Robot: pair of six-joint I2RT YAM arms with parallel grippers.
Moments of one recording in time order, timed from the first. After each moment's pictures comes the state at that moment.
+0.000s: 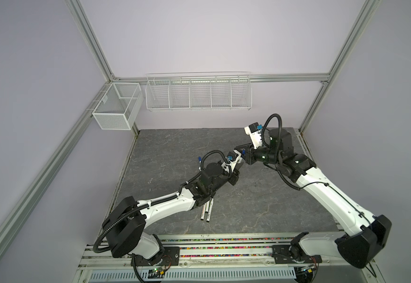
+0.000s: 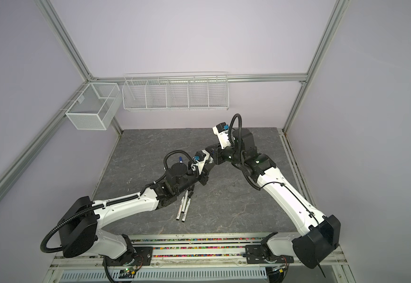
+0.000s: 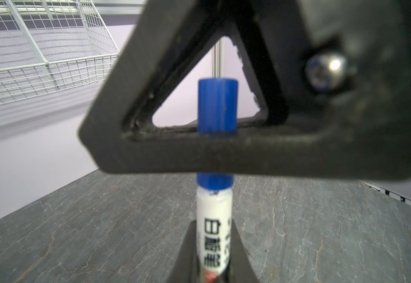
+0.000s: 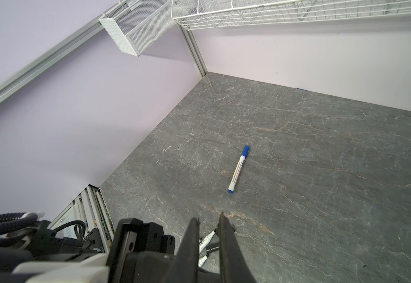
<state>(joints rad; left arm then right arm) -0.98 1.47 0.91 0.47 -0.10 0.01 0.54 1.34 1.31 -0.42 -0.40 0.24</state>
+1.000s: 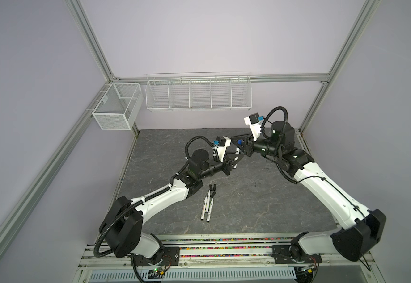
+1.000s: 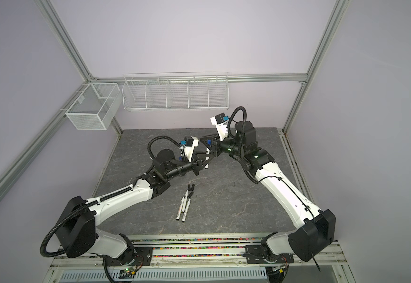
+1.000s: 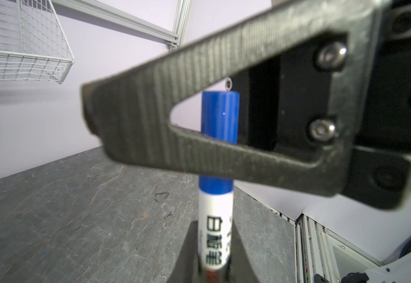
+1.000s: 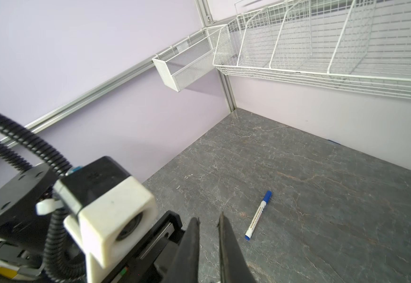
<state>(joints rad) -0.78 1.46 1.00 0.52 0.41 -0.31 0.50 1.40 1.38 -0.24 -0.60 0.21</state>
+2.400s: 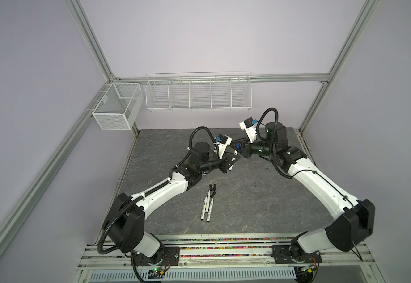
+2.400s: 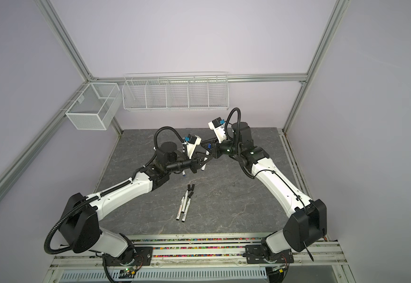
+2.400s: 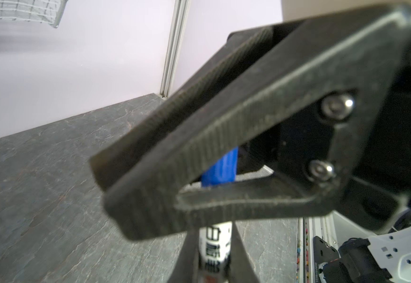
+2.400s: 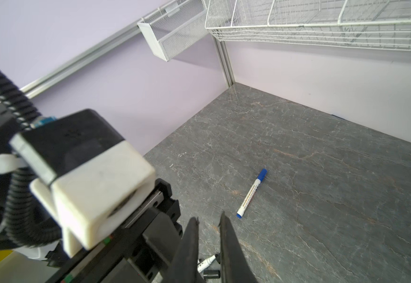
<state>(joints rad) -0.73 1.51 1.09 0.28 0.47 -0.25 0.46 1.46 1.35 -0.29 -0.67 0.16</state>
